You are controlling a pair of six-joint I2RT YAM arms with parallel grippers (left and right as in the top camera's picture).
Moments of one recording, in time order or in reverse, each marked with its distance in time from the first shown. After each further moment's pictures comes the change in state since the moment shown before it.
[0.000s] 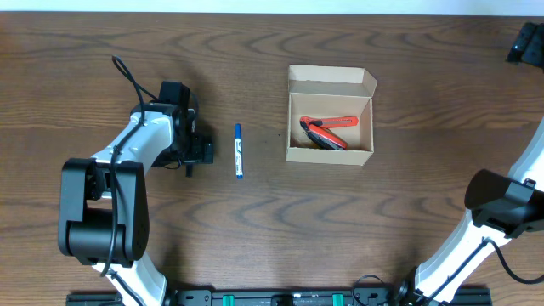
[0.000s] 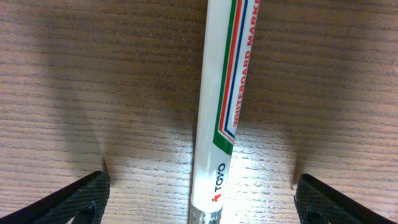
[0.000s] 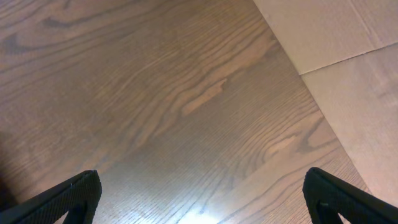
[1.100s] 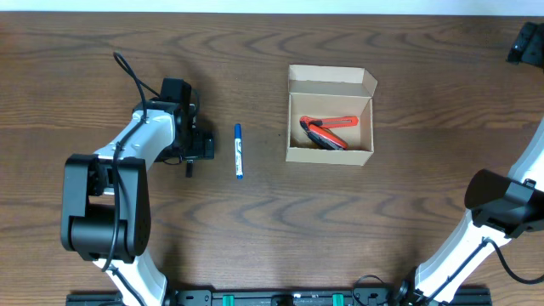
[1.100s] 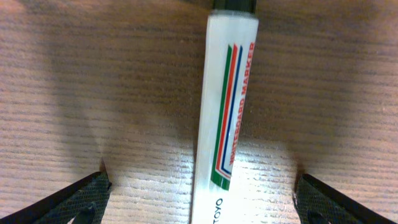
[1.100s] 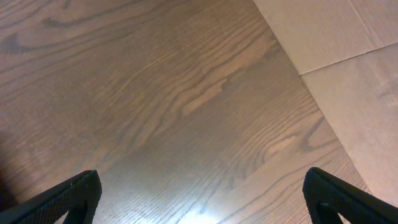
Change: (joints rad) left arm -0.003 0.032 0.020 0.048 -0.014 0.001; right arm 0.000 0.000 0.000 0.000 0.000 0.000
